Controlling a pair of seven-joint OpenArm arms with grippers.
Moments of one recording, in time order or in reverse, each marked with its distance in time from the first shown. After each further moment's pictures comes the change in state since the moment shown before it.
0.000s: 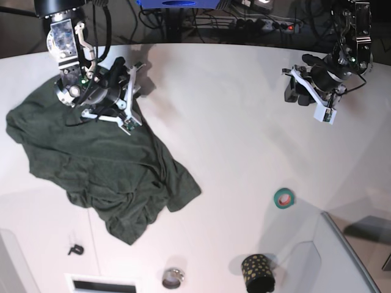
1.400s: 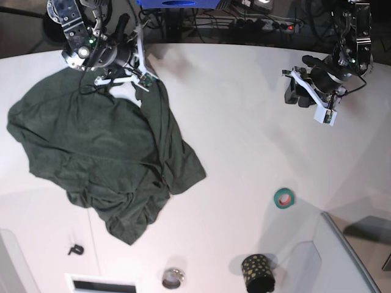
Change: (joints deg) left arm -0.4 0.0 0.0 0.0 0.0 0.0 0.0; right arm -10.2 4.9 -9.3 9.6 0.1 0.6 -1.4
